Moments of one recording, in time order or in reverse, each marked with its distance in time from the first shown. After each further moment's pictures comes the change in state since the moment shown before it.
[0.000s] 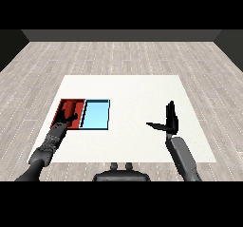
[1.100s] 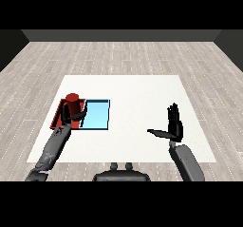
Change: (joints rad) left arm 0.347 0.004 -0.108 -0.924 0.113 0.026 -0.098; right arm 0.141 -0.065 0.073 -0.282 -0.016 -0.033 0.024
